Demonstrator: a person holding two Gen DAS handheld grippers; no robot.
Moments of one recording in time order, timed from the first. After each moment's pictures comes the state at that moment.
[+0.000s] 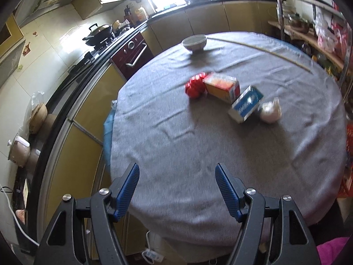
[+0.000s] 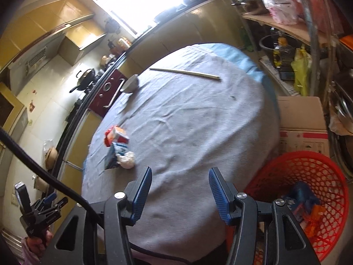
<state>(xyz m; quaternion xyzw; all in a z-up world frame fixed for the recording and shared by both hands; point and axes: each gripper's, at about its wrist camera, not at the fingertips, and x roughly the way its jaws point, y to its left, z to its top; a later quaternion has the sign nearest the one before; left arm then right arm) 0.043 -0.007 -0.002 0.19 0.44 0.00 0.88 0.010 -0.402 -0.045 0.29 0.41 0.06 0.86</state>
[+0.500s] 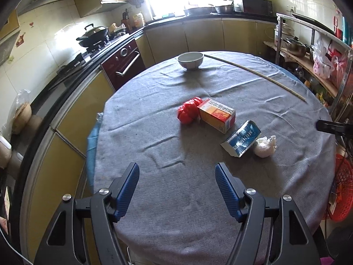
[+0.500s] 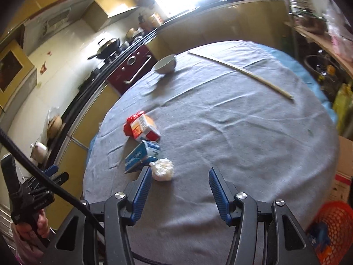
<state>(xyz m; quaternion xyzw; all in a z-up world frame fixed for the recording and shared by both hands) 0.086 -0.002 0.007 0.13 0.42 -0.05 0.90 0.110 -0.300 -0.036 0.20 0.44 0.14 0.86</state>
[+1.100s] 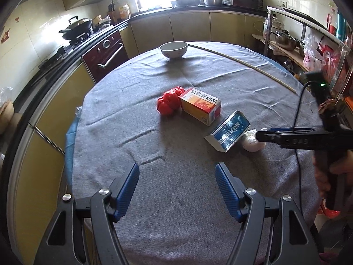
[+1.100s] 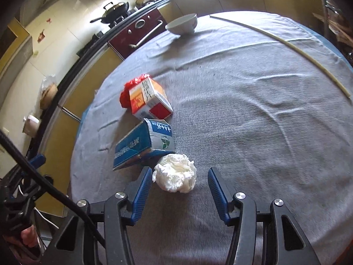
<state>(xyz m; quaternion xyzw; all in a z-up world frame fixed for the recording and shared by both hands) 0.100 -0.013 -0.017 0.11 0.45 -0.09 0.88 0.174 -0.232 -0.109 0.15 0.52 0.18 0.82</state>
